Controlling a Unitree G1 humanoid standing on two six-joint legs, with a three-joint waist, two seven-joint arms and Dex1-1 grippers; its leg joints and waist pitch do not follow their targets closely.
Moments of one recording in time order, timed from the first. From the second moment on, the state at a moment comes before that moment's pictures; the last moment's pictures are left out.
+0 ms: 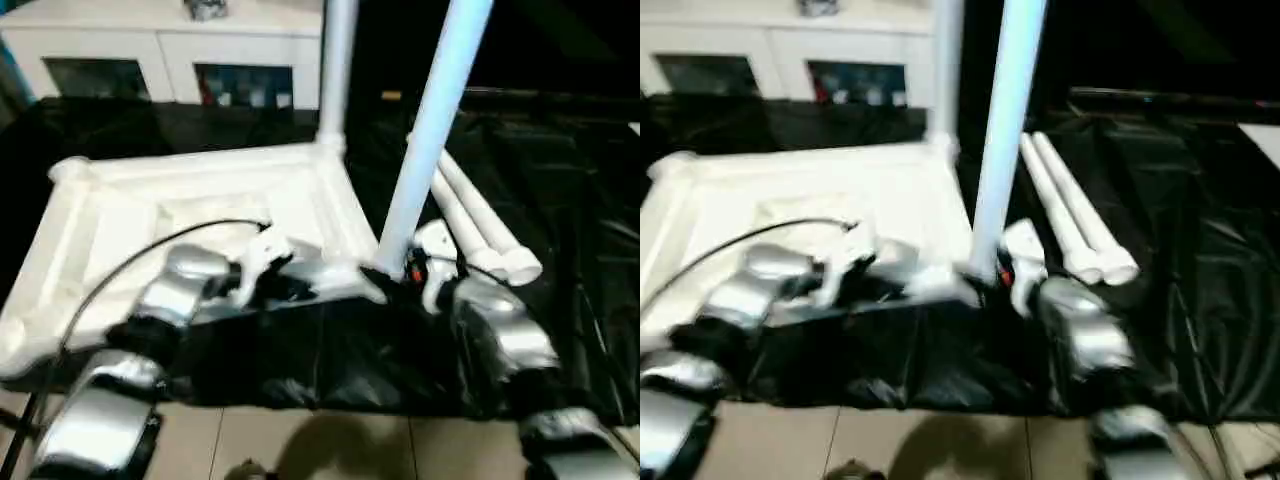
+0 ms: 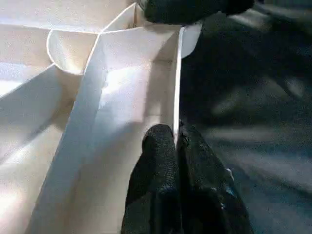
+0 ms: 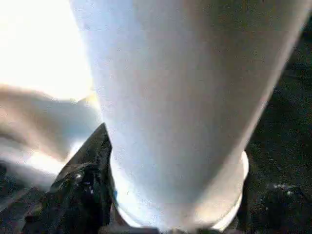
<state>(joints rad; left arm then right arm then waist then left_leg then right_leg) -0.72 0.27 -0.21 0.81 0.04 0.13 -1.06 -0.55 -0.11 -0.01 0.71 0.11 0.10 0.51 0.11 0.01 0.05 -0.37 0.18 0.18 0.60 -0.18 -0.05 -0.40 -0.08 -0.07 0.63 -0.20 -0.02</state>
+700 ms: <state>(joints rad) -0.69 0.27 -0.21 0.80 0.08 0.04 -1.04 -0.64 -0.08 -0.01 0.87 0.07 -0.11 0.52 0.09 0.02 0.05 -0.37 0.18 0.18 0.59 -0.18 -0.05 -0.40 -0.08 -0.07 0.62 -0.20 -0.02</state>
